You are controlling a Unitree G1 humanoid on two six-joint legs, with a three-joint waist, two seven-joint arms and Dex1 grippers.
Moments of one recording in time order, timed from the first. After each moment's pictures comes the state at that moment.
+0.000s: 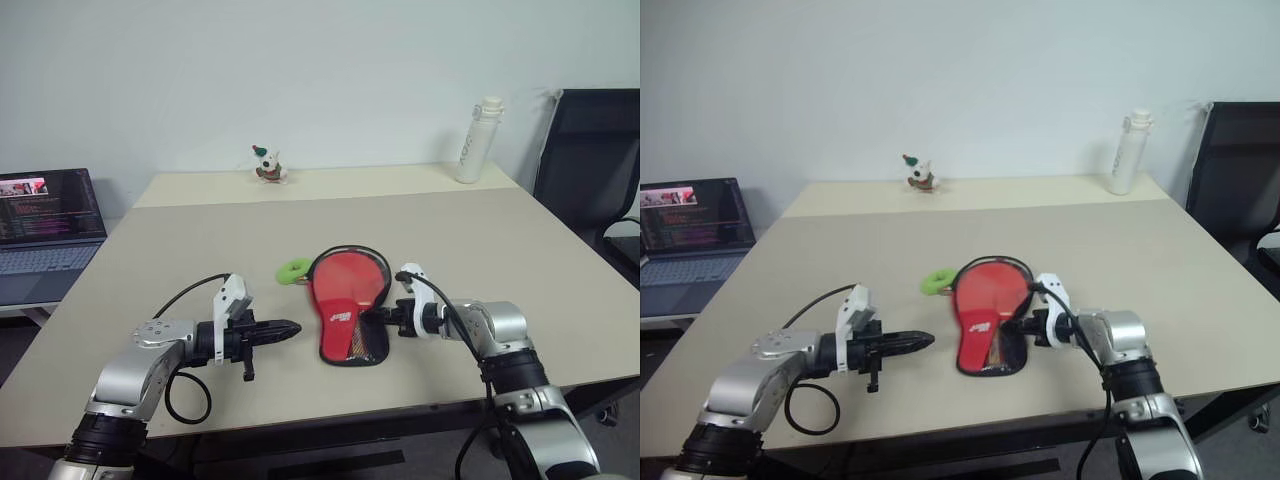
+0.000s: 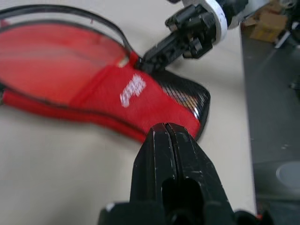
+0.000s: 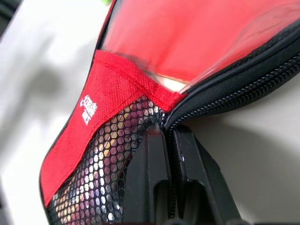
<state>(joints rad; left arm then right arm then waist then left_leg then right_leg) -0.35 0.68 0.03 -0.04 -0.47 0.52 -1.17 -0.68 -0.20 0.01 0.15 0.37 1.17 0.63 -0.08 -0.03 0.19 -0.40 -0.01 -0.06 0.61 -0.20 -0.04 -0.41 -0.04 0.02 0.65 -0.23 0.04</state>
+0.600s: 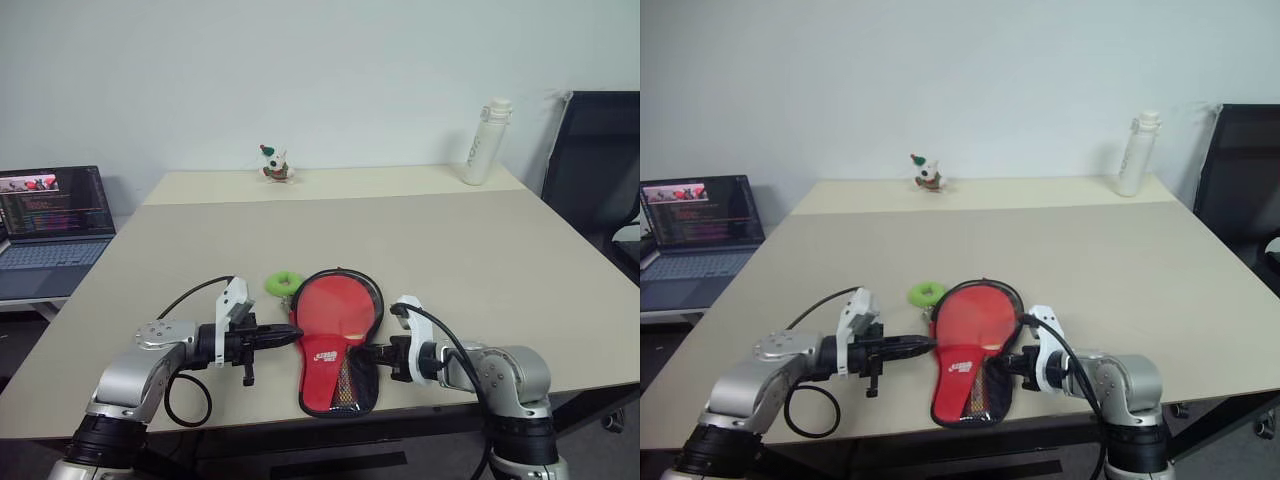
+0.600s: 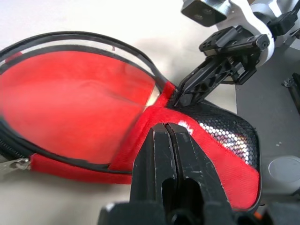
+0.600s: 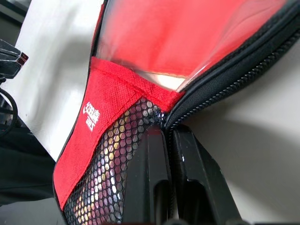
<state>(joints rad) -0.35 0.68 0.01 0.00 -0.46 0.49 -1.21 -0.44 -0.07 -0.13 -0.32 0.47 1.52 0.39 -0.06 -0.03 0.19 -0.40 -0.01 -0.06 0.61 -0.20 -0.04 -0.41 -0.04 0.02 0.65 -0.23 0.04</state>
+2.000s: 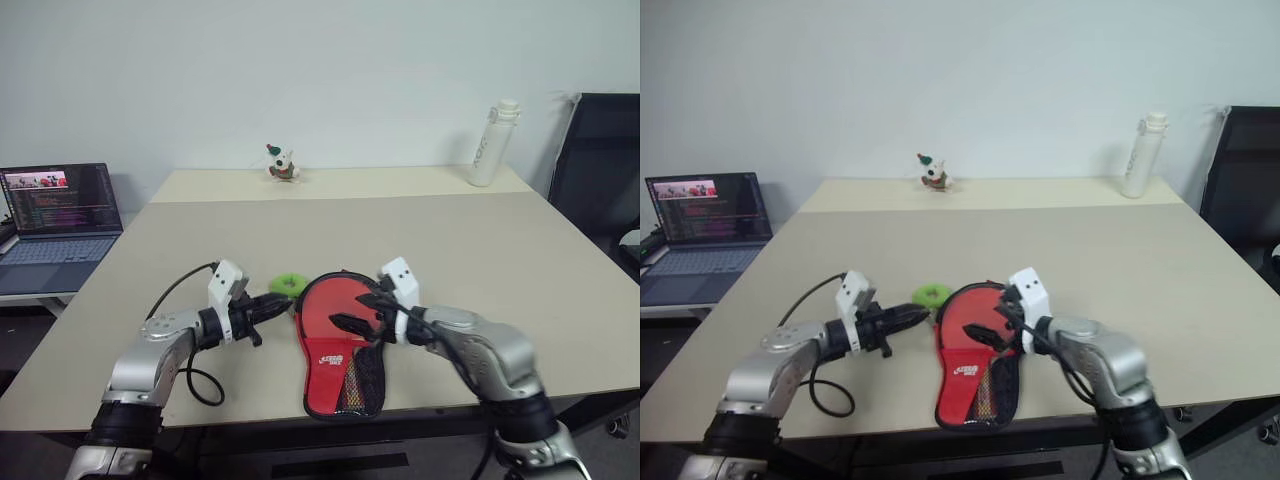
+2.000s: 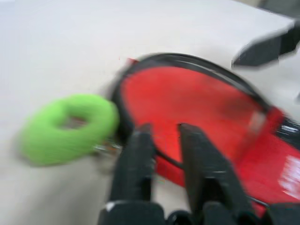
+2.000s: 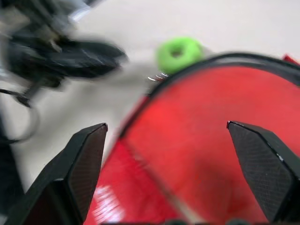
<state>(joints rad) -0.47 0.59 0.06 0.16 -0.39 0.41 -0.89 -0.57 -0.20 0.18 -0.13 0.38 0.94 0.46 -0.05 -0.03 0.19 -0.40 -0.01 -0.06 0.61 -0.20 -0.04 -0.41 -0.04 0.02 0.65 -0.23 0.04</state>
